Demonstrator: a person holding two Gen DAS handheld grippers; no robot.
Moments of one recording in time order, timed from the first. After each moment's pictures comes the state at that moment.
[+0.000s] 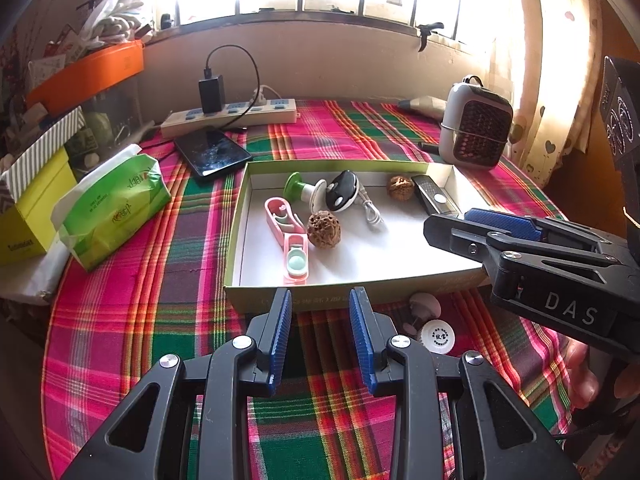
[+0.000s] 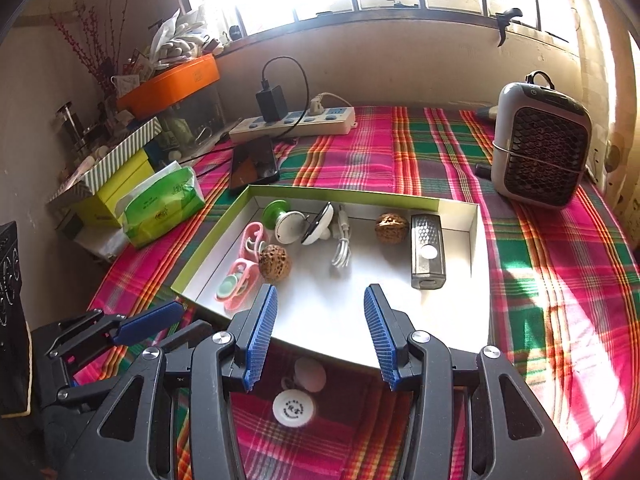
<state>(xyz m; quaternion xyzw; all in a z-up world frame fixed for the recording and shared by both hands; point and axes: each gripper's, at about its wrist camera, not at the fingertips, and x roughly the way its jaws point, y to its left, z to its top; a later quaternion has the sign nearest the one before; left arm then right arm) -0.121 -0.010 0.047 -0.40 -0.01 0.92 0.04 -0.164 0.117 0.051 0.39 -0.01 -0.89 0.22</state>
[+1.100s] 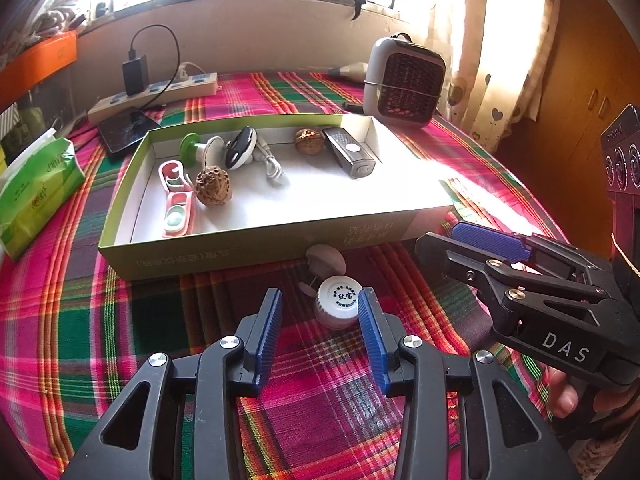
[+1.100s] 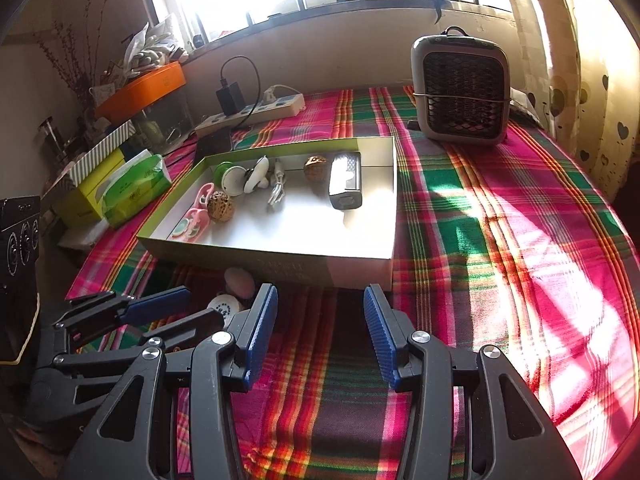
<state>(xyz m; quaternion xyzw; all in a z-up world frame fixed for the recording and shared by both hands) -0.114 0.041 0.019 -0.42 -0.01 0.90 0.15 -0.123 0.176 0.020 0.39 -0.04 -0.90 0.17</state>
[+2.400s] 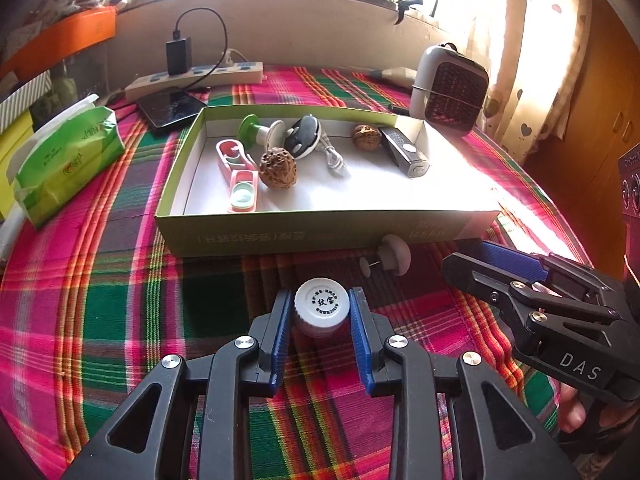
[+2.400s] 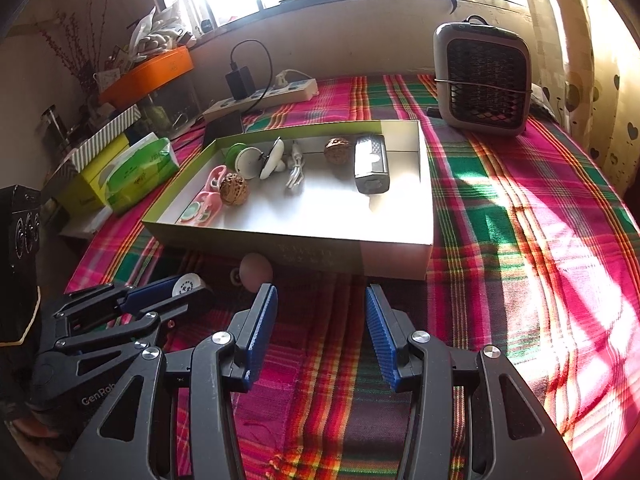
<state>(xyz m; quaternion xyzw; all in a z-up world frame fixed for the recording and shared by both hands) -0.114 0.003 0.009 -0.43 -0.04 0.90 0.10 -0.125 0.151 0.011 0.41 -0.03 -0.89 0.19</state>
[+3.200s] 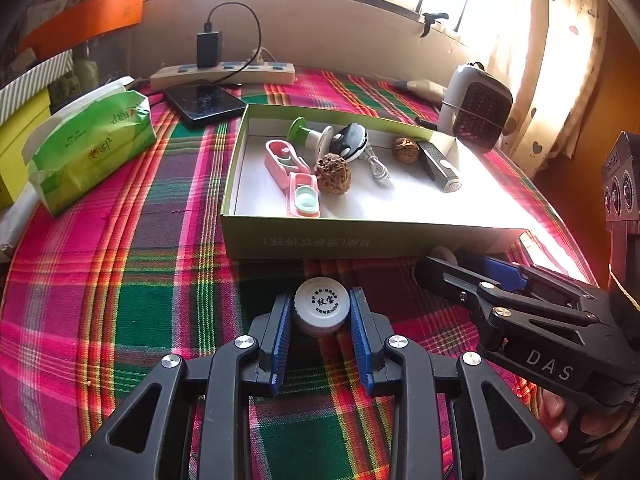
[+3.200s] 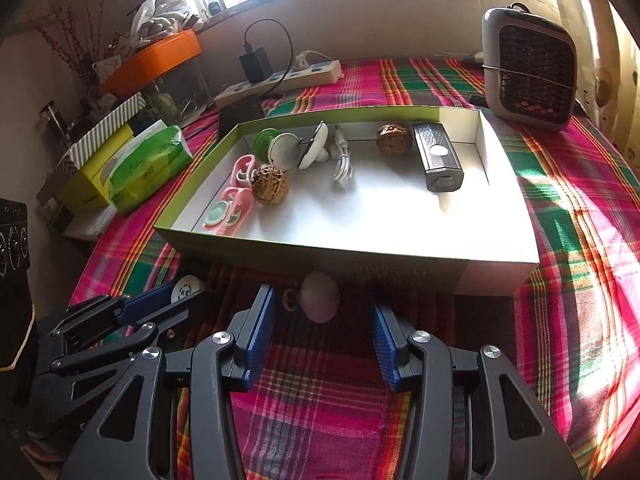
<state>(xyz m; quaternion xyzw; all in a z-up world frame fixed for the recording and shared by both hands) -0.119 -0.032 0.006 -0.42 -0.07 0.90 0.08 -0.142 0.109 0.002 0.43 -0.04 -0.88 0.18</state>
